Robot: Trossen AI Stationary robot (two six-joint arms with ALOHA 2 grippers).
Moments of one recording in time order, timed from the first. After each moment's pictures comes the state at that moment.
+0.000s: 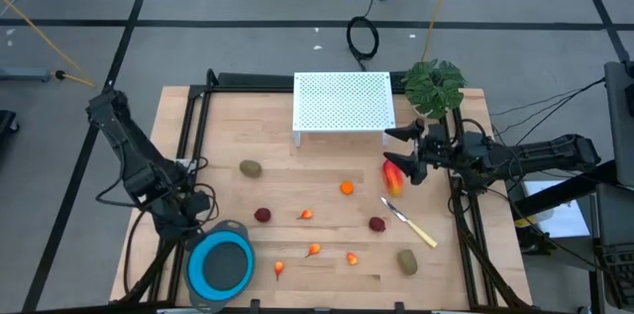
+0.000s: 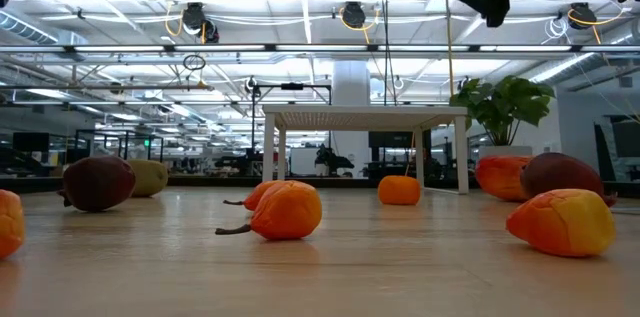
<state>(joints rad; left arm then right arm) -0.93 0.89 0.73 -0.89 0.08 -1.71 0.06 0.64 0.39 0.42 0.23 0.29</state>
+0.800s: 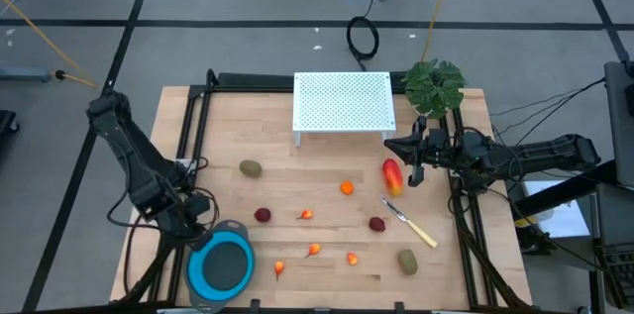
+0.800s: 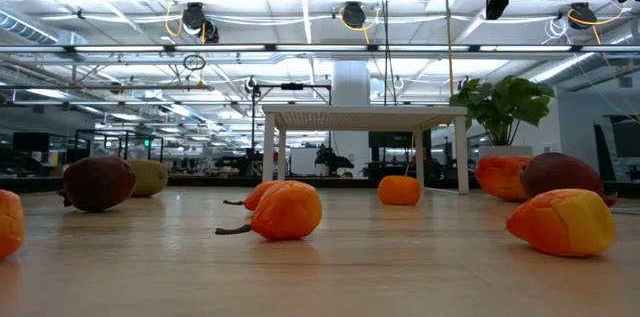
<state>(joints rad) -0.96 1.01 0.73 -0.95 0.08 -1.87 0.06 0.64 0.39 0.42 0.23 0.08</state>
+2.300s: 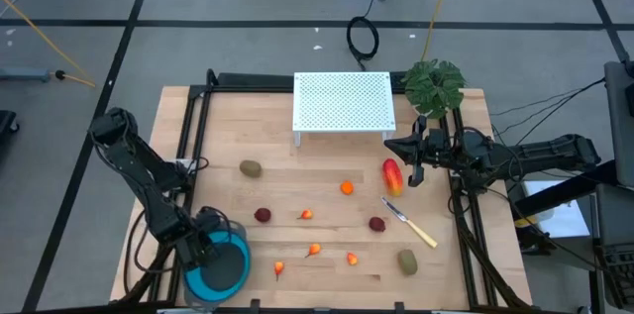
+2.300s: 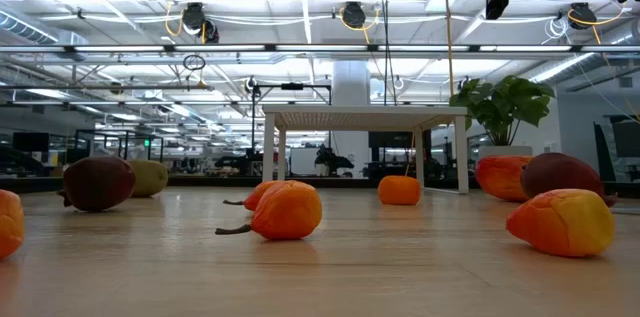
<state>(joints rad) -1.00 1.34 0.73 -0.90 0.09 -1.76 0.06 0.64 0.39 0.42 0.23 0.08</state>
